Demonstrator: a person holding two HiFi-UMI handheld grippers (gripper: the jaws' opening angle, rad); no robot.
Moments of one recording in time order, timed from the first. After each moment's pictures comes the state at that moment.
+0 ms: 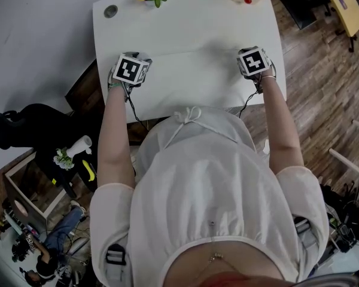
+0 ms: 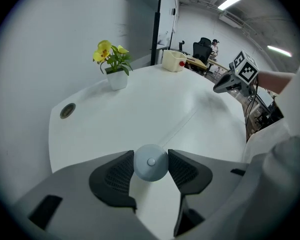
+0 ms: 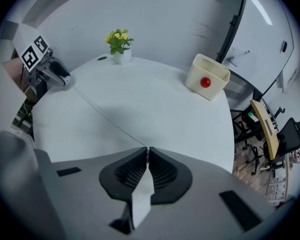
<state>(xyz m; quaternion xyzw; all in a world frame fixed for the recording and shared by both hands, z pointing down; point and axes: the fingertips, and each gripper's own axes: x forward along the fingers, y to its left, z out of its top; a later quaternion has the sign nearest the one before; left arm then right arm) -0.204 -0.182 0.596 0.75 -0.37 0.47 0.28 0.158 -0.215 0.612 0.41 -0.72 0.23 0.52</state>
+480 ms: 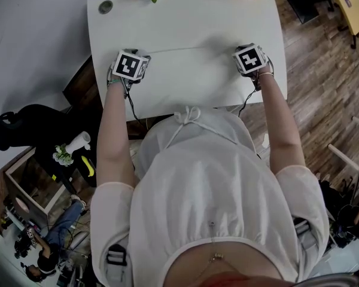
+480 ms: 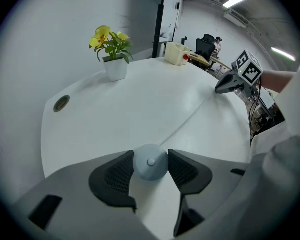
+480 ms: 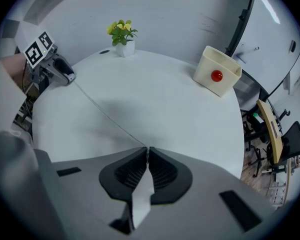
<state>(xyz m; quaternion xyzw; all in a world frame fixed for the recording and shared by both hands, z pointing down) -0.201 -0.188 0.624 0.74 -0.36 0.48 0.30 0.151 -0.220 0.637 0.38 -0.72 0.23 0.54</state>
